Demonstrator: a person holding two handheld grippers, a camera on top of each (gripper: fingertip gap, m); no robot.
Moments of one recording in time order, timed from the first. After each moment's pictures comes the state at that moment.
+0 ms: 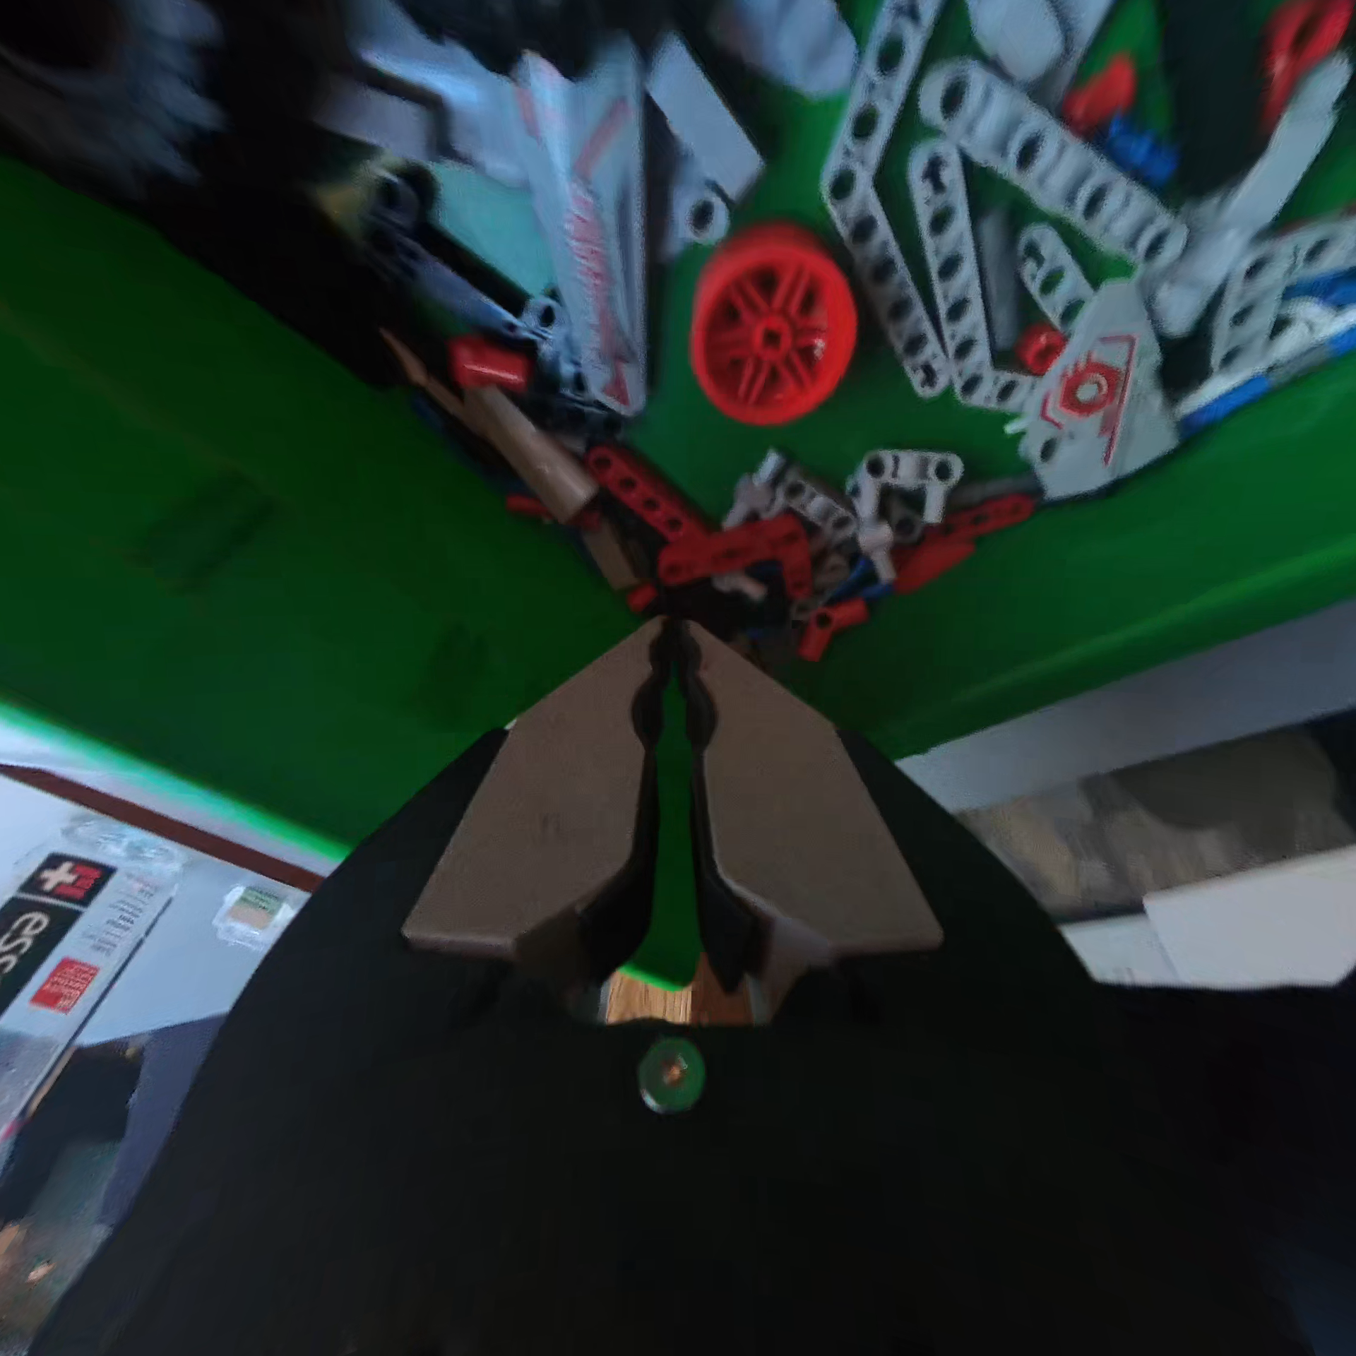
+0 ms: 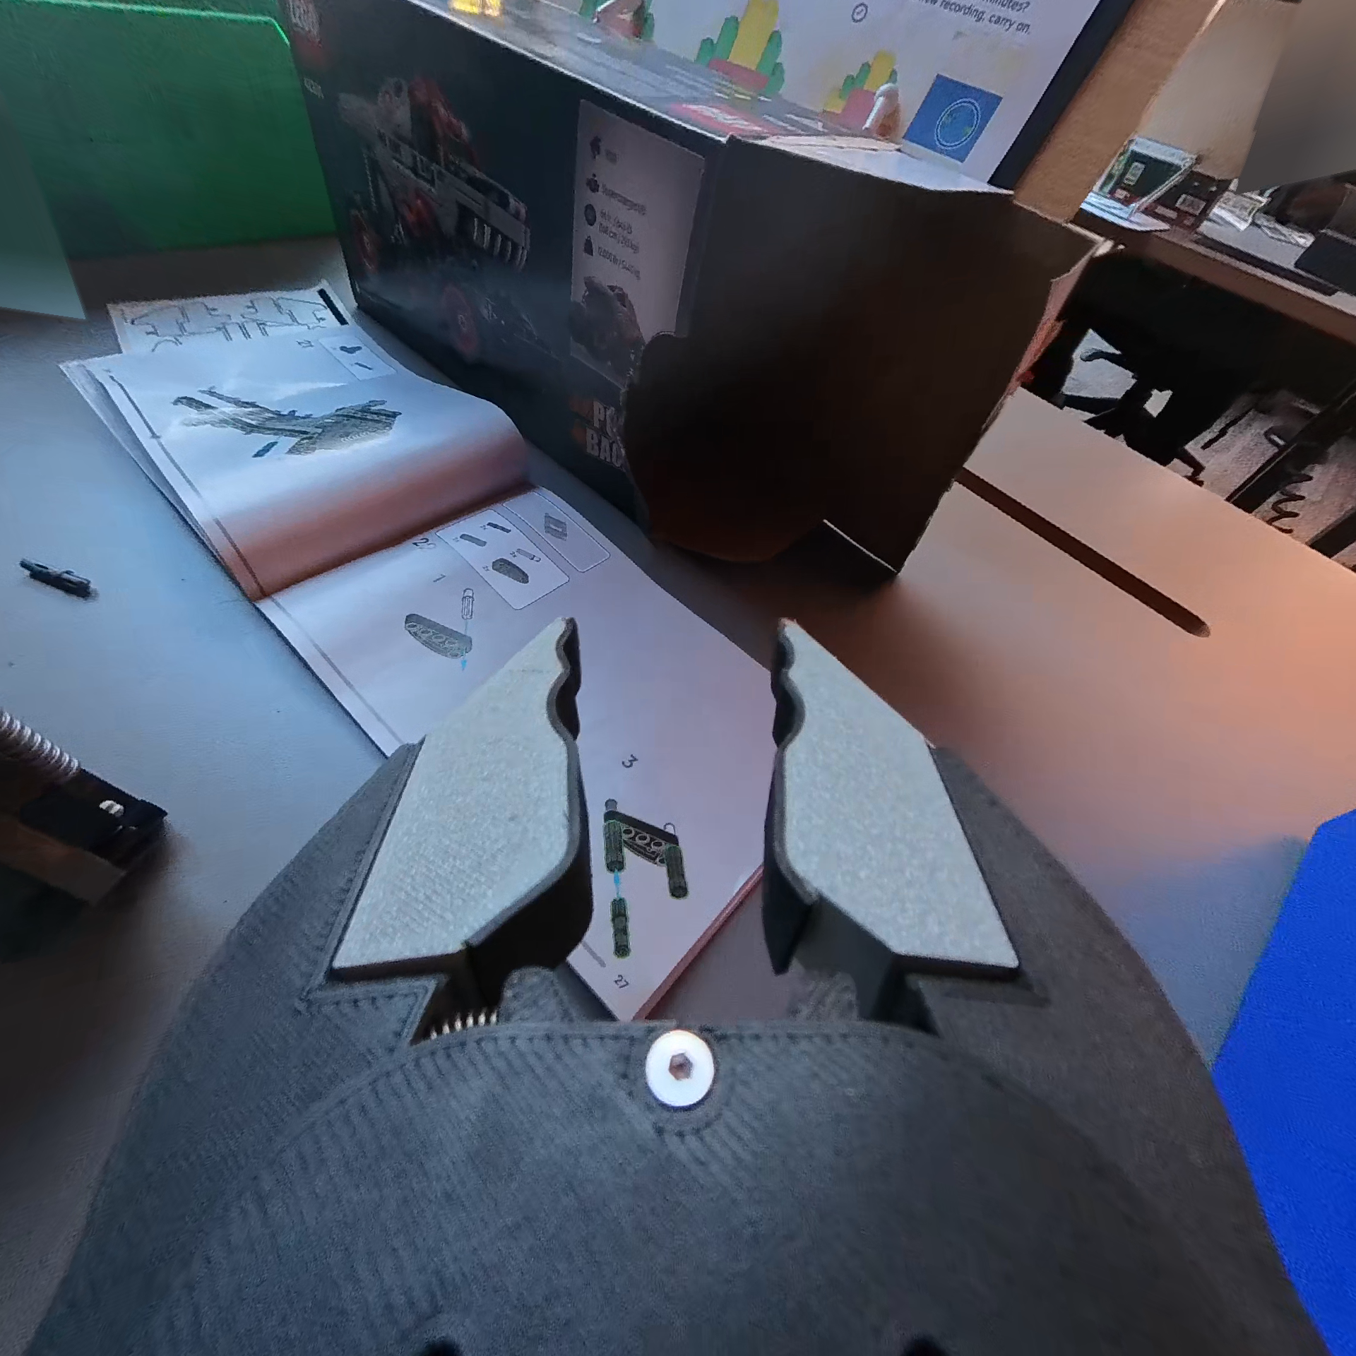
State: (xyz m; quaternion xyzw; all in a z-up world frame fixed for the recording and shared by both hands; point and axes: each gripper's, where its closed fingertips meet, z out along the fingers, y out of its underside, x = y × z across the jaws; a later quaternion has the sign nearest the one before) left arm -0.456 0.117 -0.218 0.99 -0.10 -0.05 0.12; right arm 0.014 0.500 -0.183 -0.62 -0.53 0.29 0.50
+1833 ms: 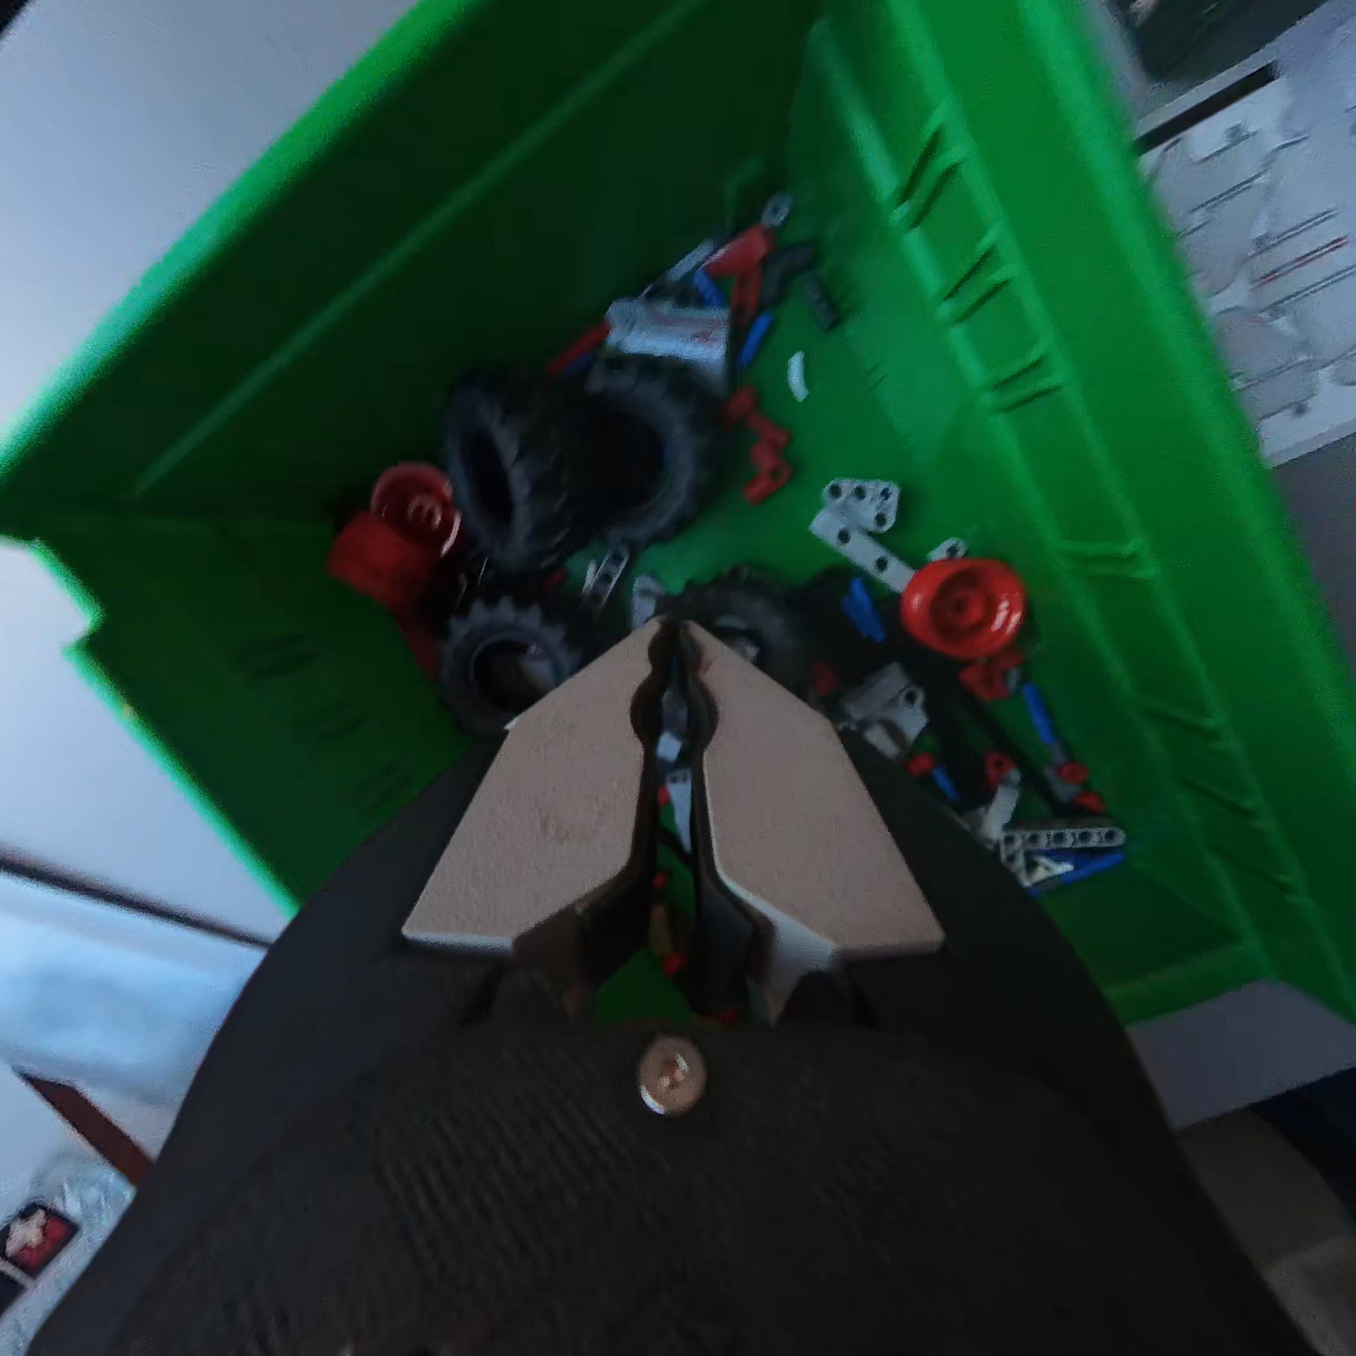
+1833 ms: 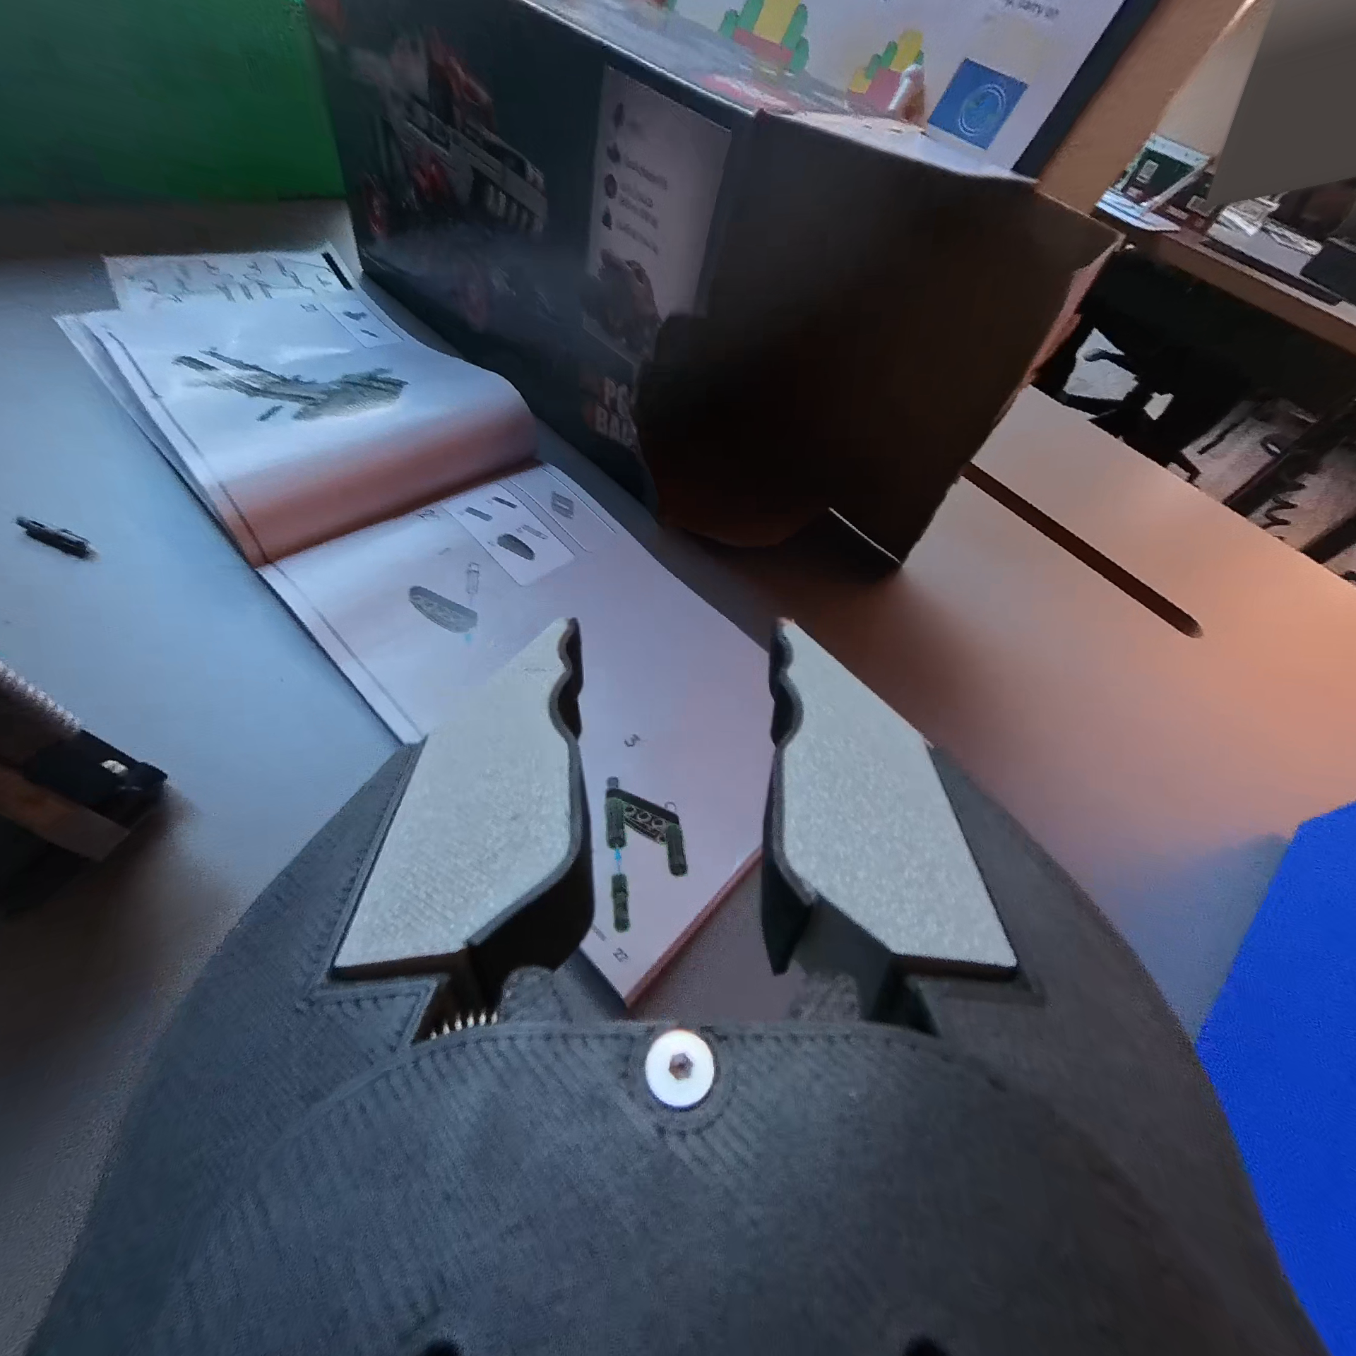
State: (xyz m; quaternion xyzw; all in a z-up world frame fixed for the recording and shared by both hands) left arm -0.453 0.268 -0.189 0.98 -0.07 -0.03 -0.16; right arm 0.017 0.496 -0.187 -0.62 -0.55 0.28 0.49
